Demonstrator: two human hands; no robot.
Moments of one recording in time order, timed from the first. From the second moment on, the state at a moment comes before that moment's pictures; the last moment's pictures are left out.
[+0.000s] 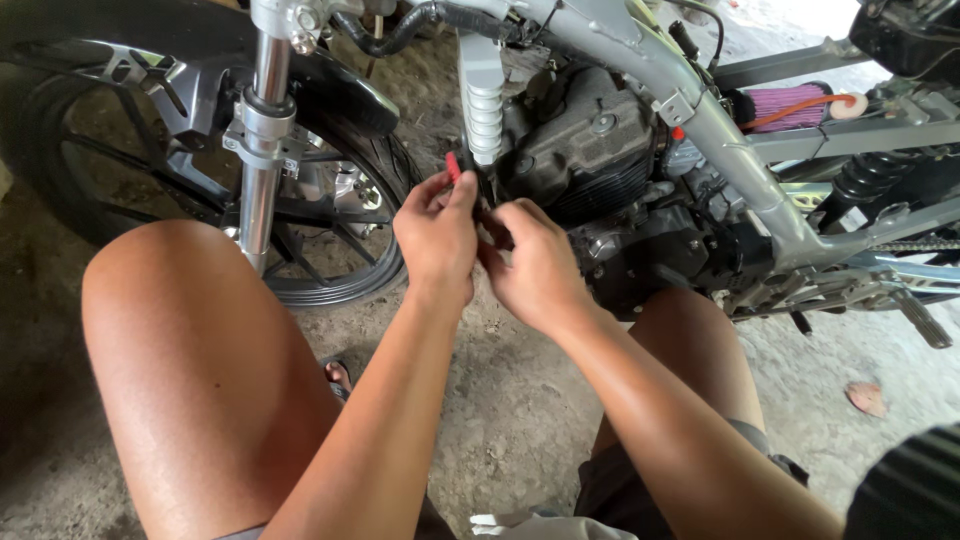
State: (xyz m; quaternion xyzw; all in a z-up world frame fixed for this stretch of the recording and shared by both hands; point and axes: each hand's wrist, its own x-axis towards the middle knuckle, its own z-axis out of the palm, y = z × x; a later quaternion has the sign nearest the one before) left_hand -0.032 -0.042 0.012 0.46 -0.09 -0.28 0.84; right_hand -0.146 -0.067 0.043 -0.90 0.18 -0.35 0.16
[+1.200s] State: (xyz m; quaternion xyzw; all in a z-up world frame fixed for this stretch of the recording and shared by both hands) left_hand -0.028 -0.086 0.020 0.63 -0.11 -0.11 0.76; right_hand -0.195 -0.094 0.038 -0.89 0.32 -0.29 0.18
